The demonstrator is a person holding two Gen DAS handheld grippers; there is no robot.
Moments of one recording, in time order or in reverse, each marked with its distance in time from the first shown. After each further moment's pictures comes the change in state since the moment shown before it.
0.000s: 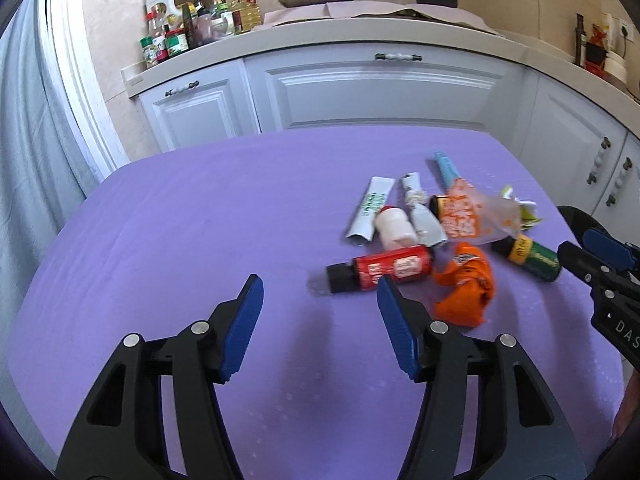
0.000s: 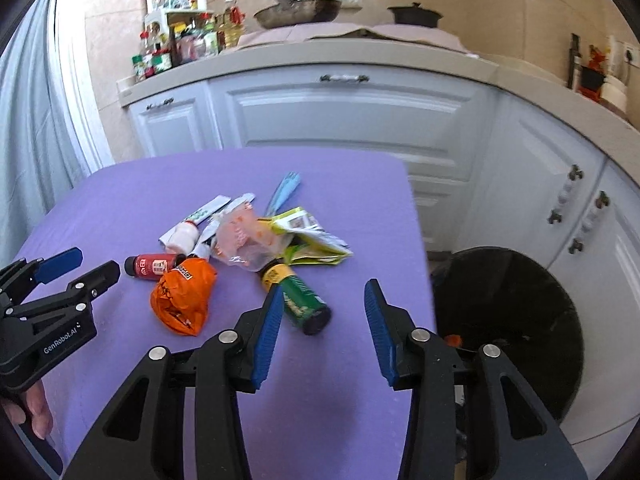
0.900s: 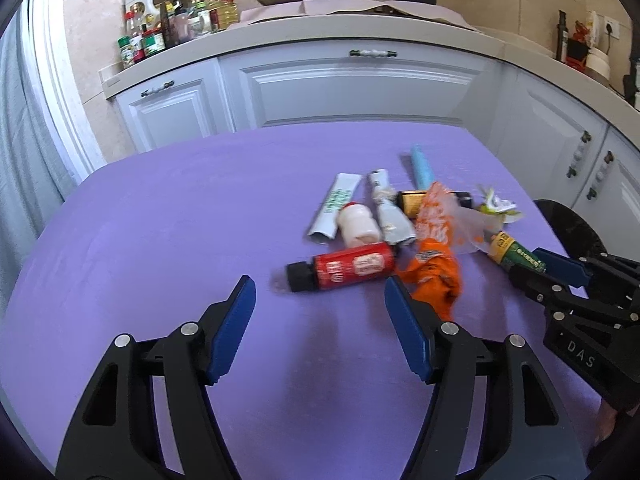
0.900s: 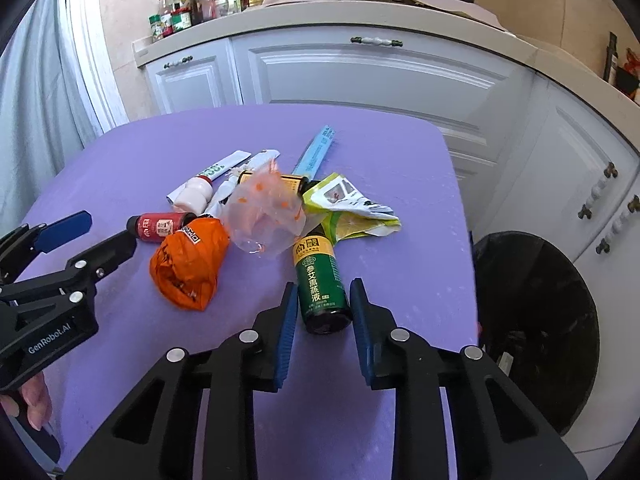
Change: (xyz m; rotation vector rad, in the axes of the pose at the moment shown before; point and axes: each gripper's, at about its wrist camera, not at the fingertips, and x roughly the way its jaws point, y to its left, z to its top) left arm -0.003 -0.022 -0.003 0.025 0.001 -0.088; right arm 0.017 0.008 -0.008 -0.062 0.119 0.057
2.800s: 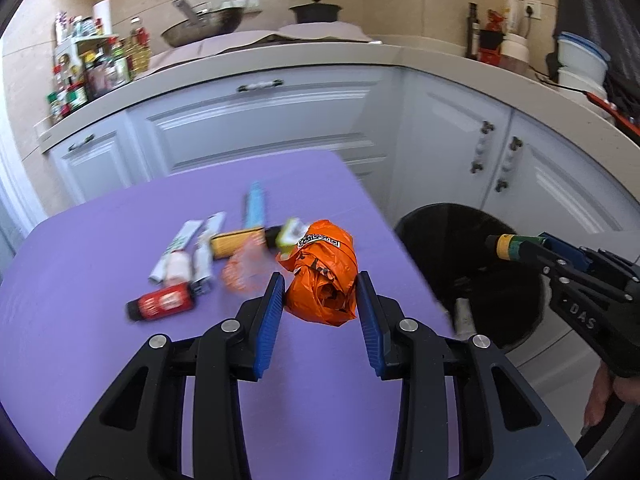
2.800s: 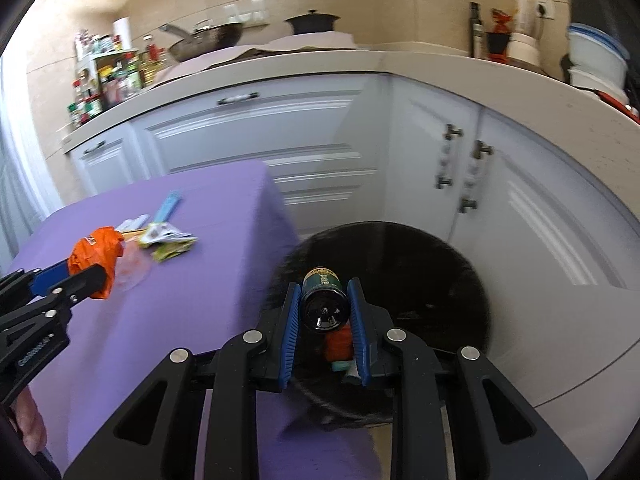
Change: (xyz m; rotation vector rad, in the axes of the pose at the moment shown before) left arm -0.035 -0.129 0.015 0.137 -0.086 -0.197; right arm -0.083 -0.126 -0.044 0.250 -0.171 -0.226
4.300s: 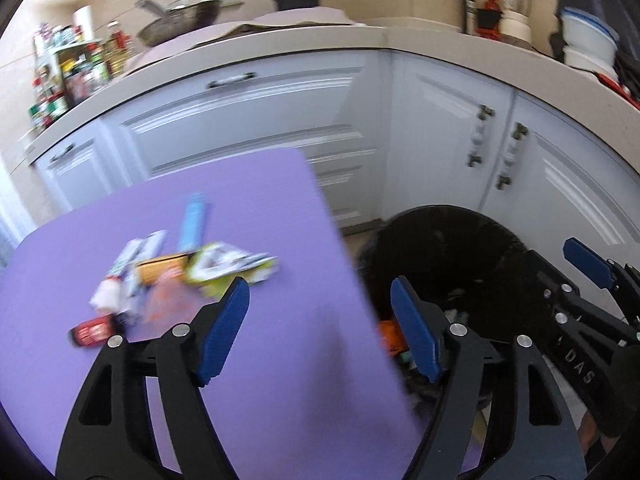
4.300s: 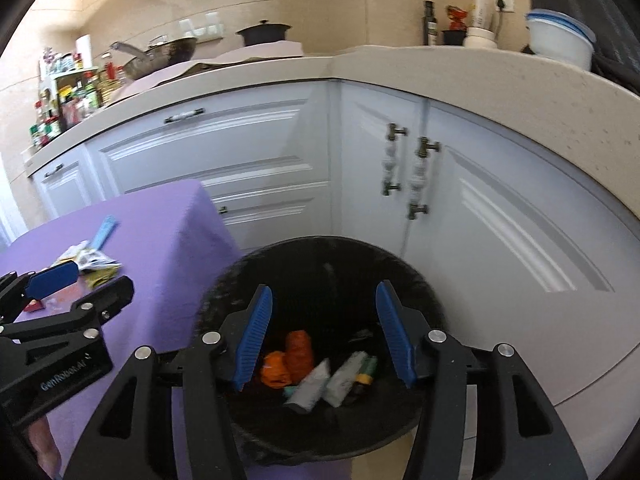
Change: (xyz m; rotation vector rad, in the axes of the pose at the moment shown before) left arm 0.050 -0.044 0.018 0.009 0.037 0.048; right arm 0.020 -0.035 0.003 0.052 -0.050 -0.092
